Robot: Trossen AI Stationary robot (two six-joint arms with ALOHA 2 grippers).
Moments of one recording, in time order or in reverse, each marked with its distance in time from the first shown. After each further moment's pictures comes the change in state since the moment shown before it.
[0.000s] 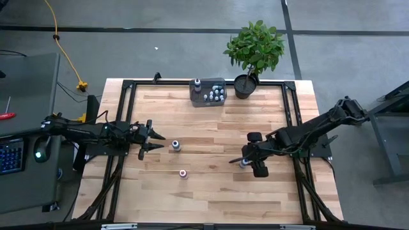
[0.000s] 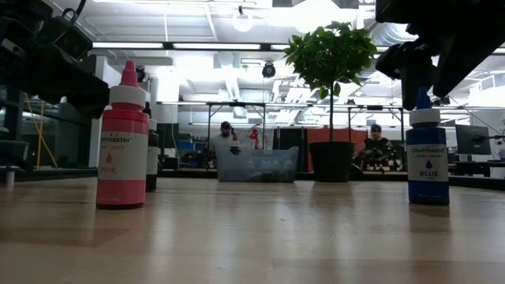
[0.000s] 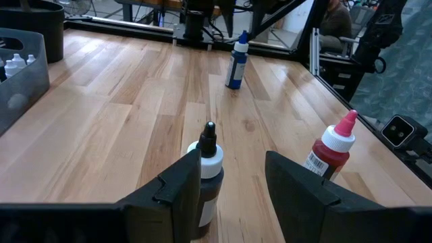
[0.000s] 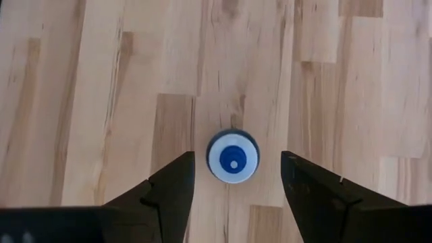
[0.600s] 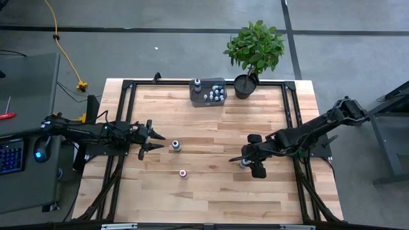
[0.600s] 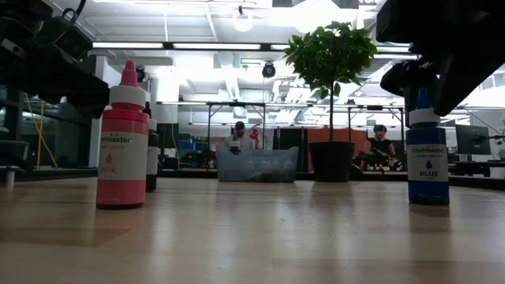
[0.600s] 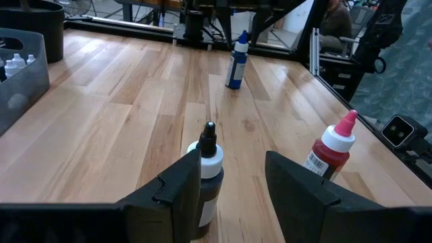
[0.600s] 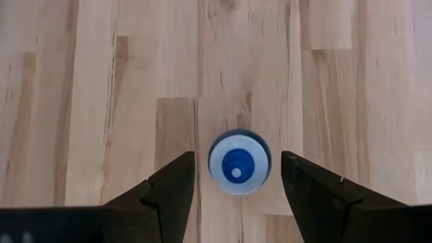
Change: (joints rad) left arm 0.000 0.000 0.000 0.000 0.000 0.000; right arm -0.001 0.000 -0.099 0.135 -0.024 0.079
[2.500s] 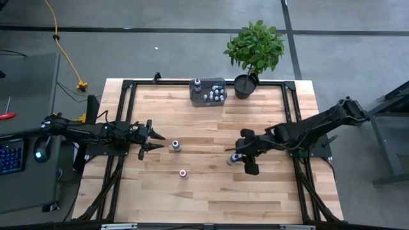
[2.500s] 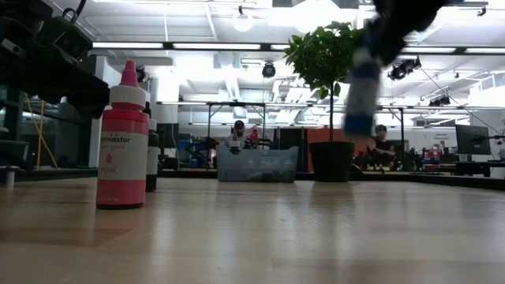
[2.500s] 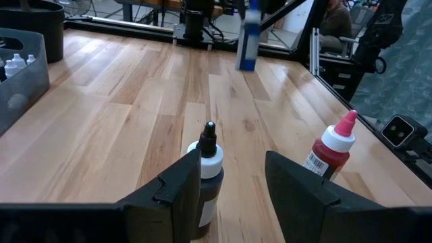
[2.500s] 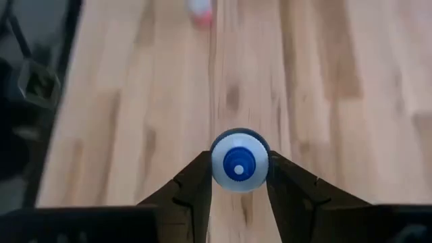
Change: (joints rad) left arm 0.000 0.000 0.000 0.000 0.000 0.000; right arm -0.070 -0.002 0.145 0.061 -0.003 -0.048
